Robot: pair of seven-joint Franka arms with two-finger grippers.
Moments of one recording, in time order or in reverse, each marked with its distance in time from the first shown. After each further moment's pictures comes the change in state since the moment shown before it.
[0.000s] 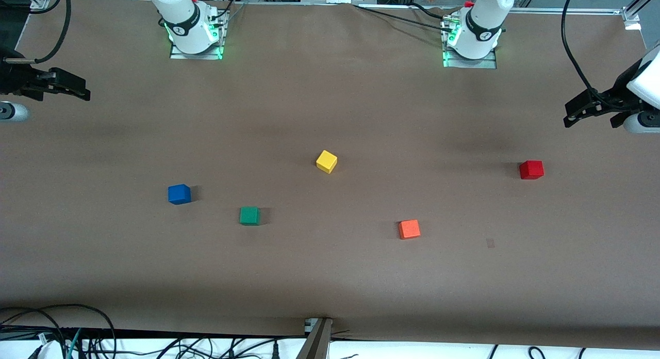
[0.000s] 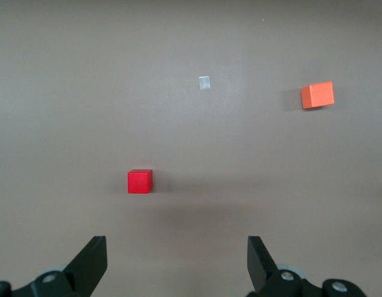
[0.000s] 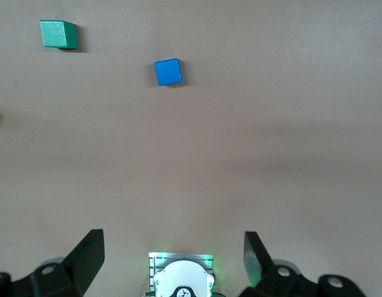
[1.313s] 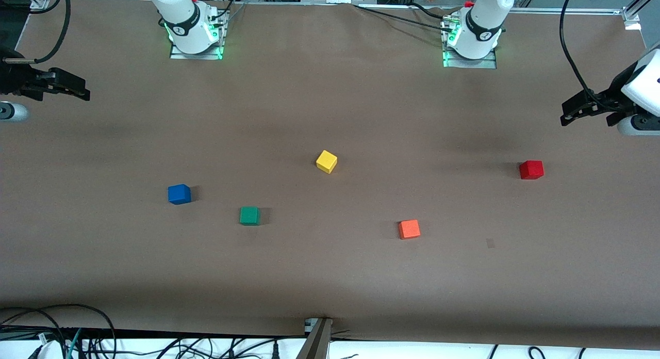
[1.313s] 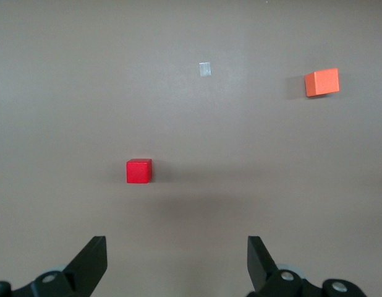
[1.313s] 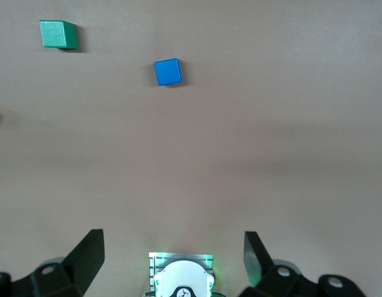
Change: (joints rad) left arm 0.001 0.016 0.000 0.000 0.000 -0.033 0.000; right arm -0.001 0.000 0.000 0.000 0.000 0.000 0.000
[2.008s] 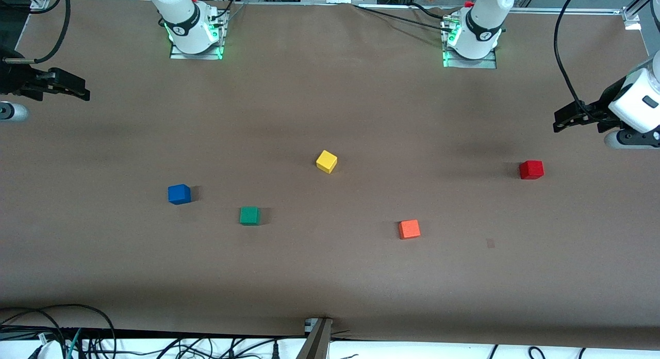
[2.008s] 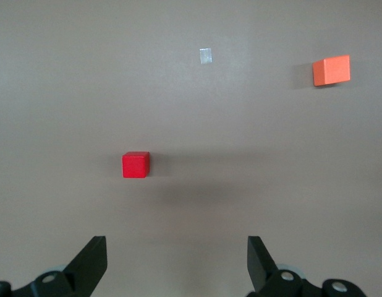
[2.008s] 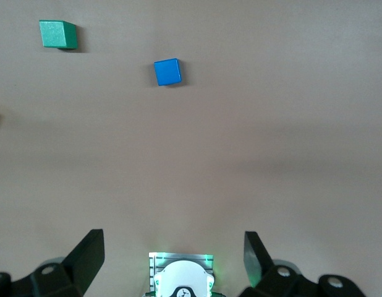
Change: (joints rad) left arm 0.002 0.049 0.001 0.000 -0.001 -0.008 0.000; right arm 0.000 0.000 0.000 0.000 0.000 0.000 0.000
